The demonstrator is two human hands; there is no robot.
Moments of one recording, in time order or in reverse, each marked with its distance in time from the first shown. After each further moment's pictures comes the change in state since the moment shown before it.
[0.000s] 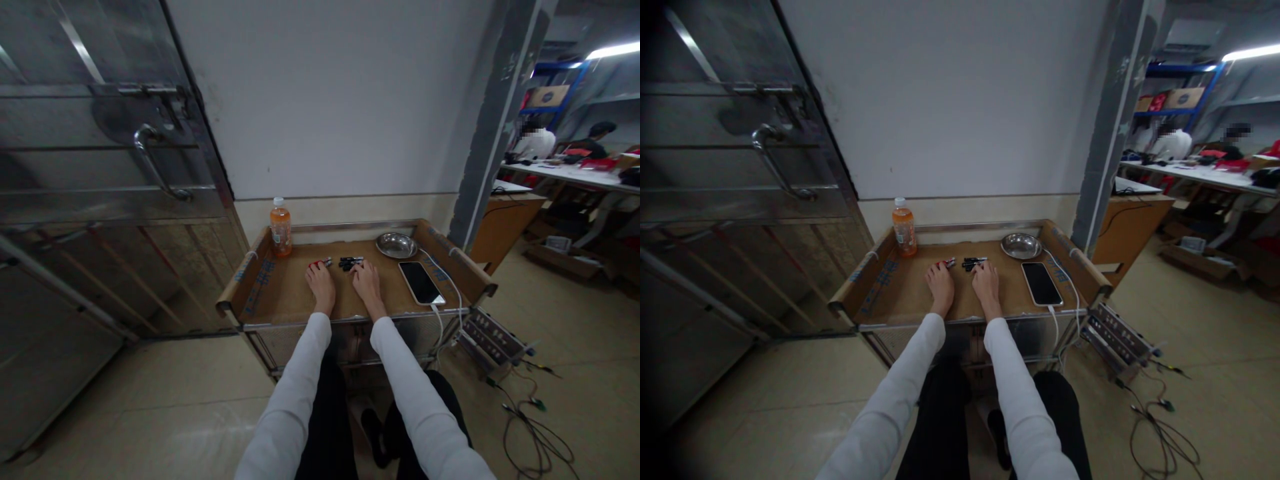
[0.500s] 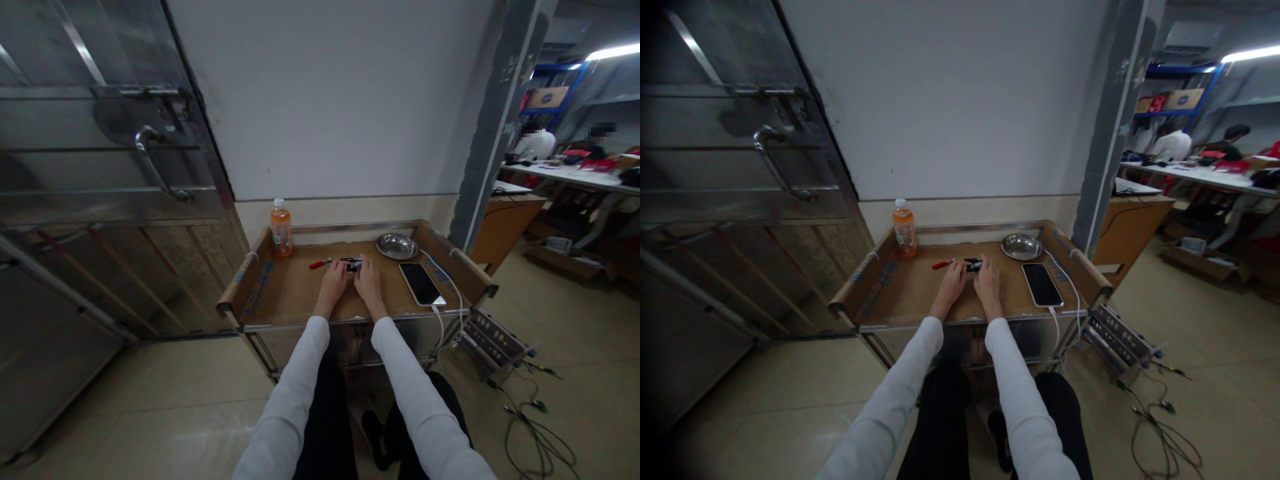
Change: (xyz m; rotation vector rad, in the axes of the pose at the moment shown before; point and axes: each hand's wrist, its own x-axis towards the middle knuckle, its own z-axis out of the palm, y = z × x) left_hand 0.006 0.007 -0.001 -0.361 -0.156 0.524; right_hand 0.003 0.003 0.008 0.008 0.129 0.049
